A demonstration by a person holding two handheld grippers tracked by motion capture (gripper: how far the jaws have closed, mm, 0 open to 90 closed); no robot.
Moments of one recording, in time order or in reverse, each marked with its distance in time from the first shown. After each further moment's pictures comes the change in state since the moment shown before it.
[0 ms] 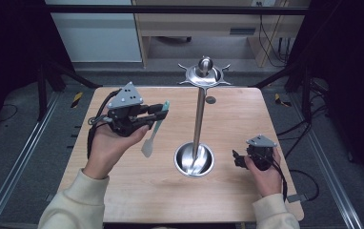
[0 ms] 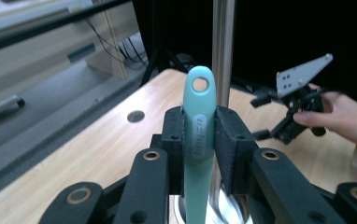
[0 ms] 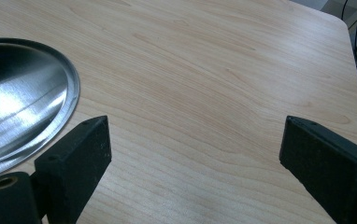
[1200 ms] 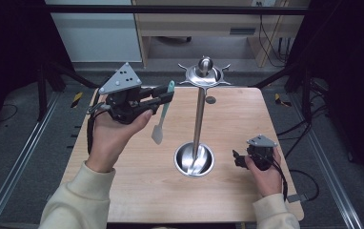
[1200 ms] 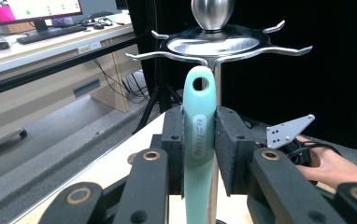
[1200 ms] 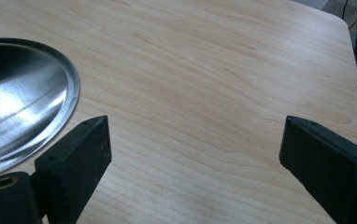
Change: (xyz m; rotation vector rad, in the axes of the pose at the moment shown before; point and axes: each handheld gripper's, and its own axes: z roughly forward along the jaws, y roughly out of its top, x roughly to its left) left arm -0.004 0.040 -0.010 -0.128 0.004 -0.020; right arm -0.001 0.000 0.000 -0.001 0.001 -0.002
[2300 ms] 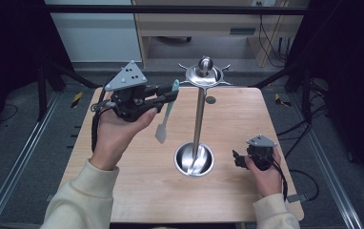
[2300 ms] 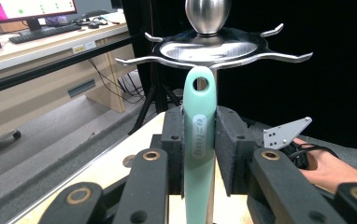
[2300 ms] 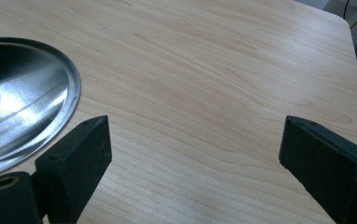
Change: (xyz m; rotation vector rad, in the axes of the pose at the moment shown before) left arm -0.001 0.004 0.010 0.008 -0.020 0.001; right arm 0.000 0.000 0.000 0.004 0.004 0.002
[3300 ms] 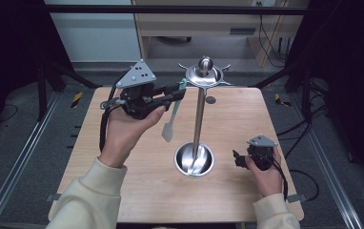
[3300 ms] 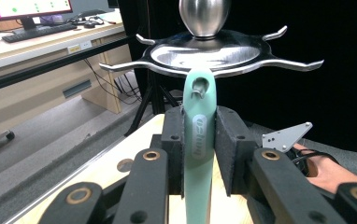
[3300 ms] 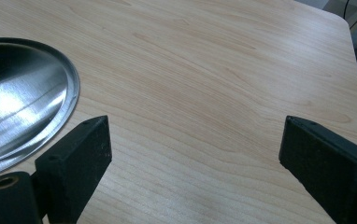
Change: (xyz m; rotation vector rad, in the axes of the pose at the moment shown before) left arm -0.002 0.002 0.016 -0.002 -0.009 -0.007; right arm -0.001 0.000 0.000 -0.001 -0.001 0.003
